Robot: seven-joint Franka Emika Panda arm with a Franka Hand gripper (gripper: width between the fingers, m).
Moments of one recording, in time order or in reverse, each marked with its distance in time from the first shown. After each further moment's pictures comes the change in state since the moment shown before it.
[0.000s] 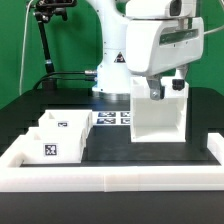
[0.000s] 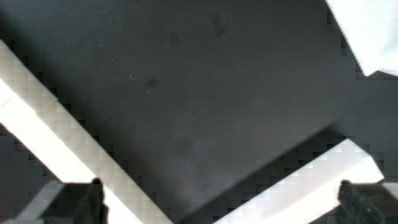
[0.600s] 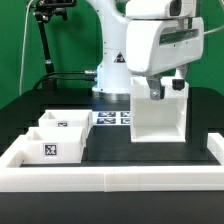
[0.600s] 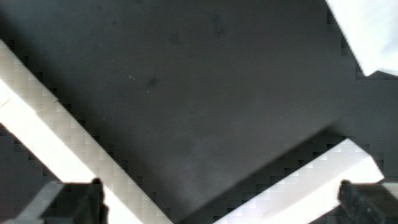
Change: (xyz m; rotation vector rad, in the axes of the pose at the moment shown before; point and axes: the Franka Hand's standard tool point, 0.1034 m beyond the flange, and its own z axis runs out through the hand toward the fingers) arm 0.000 0.000 0.000 0.000 0.000 0.000
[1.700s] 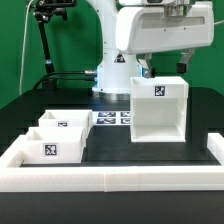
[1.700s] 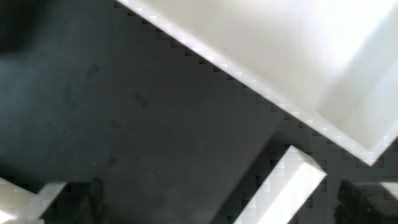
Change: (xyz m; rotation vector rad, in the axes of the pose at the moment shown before) arm -0.033 -0.060 -0.019 0.003 -0.005 0.389
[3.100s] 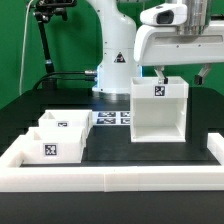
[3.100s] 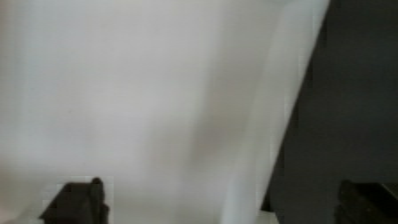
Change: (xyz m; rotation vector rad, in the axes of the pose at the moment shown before) arm -0.029 -0.071 0.035 0.000 -0.046 0.341
